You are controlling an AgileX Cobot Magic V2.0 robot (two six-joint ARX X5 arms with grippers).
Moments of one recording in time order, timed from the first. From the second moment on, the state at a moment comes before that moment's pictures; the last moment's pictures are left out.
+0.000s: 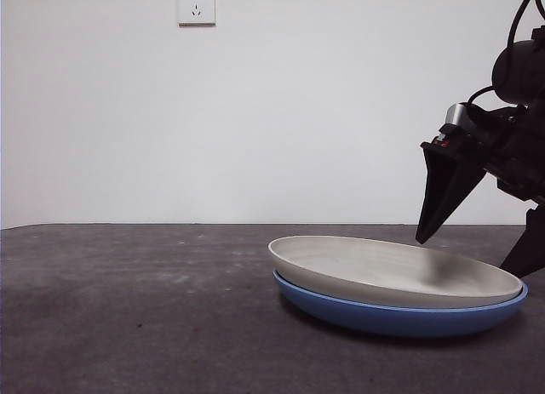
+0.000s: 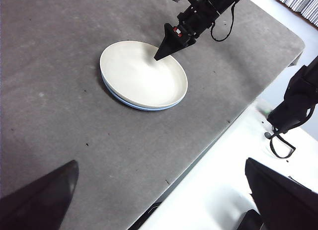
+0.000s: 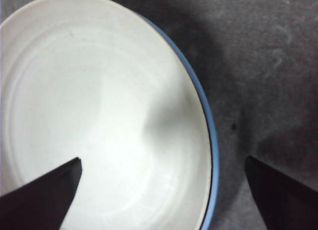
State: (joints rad) left arm -0.56 0.52 1.09 -1.14 0.36 -0.07; right arm 0.13 1.59 0.92 -0.53 -0.52 0.07
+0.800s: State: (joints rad) left arm -0.56 0.52 1.09 -1.14 0.36 -0.09; right arm 0.13 1.61 0.98 -0.62 -0.48 0.09
